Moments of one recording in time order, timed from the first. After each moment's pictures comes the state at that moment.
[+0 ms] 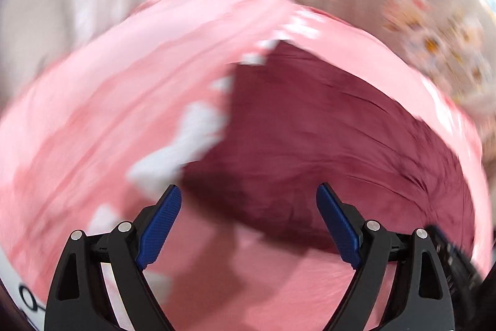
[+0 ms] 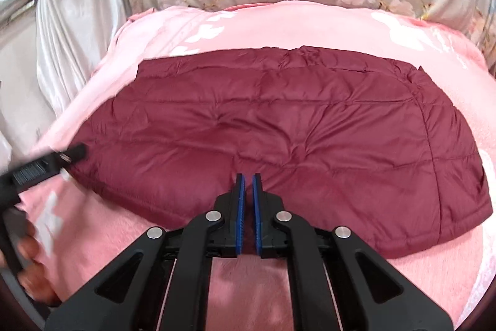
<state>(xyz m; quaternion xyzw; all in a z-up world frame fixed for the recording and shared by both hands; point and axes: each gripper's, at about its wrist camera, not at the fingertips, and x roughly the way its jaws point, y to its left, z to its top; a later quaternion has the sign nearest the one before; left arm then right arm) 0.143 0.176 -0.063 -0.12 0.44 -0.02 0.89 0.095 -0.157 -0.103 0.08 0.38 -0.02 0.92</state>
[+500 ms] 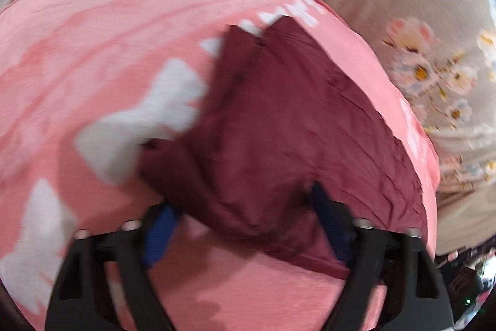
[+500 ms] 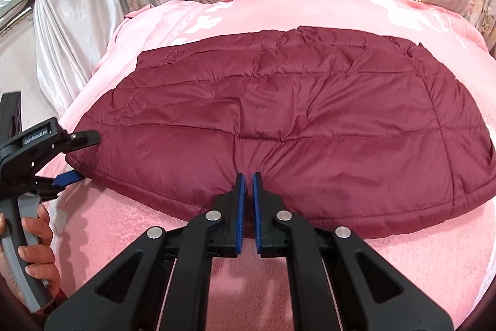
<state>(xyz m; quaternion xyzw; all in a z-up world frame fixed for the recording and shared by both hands) 0.169 0.171 -0.091 -0.23 0.48 -0.11 0.84 0.086 -0.166 -0.115 0.13 0.39 0.00 0.91</state>
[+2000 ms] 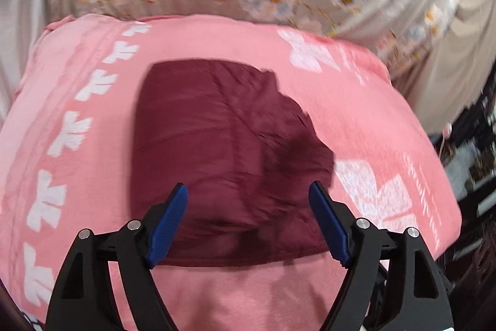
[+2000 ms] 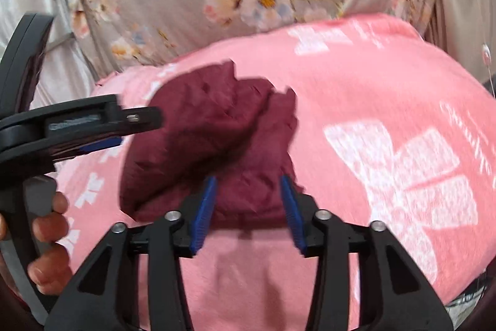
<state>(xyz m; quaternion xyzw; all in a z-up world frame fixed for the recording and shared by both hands) 0.070 -0.059 0.028 0.01 0.41 -0.26 0.87 -0.051 -0.278 -0.017 0.18 0.30 -0.09 0.93</state>
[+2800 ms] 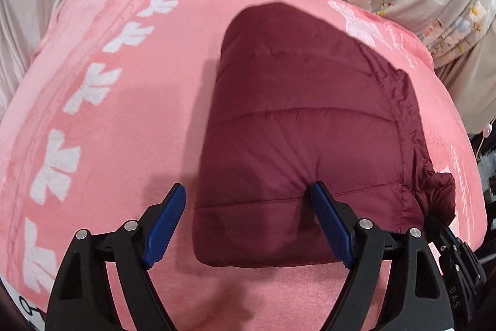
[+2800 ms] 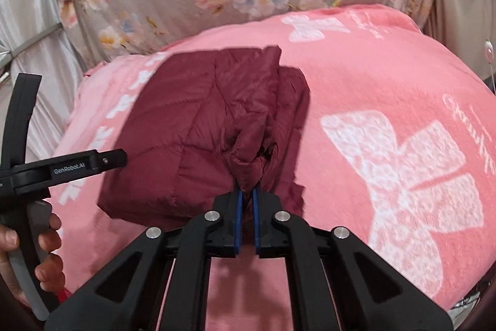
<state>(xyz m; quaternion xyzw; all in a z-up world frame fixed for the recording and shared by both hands) 0.105 -0.042 -0.047 0.03 0.48 -0.20 0.85 -0.034 -0.283 -0.061 0.18 0.35 -0.12 0.91</state>
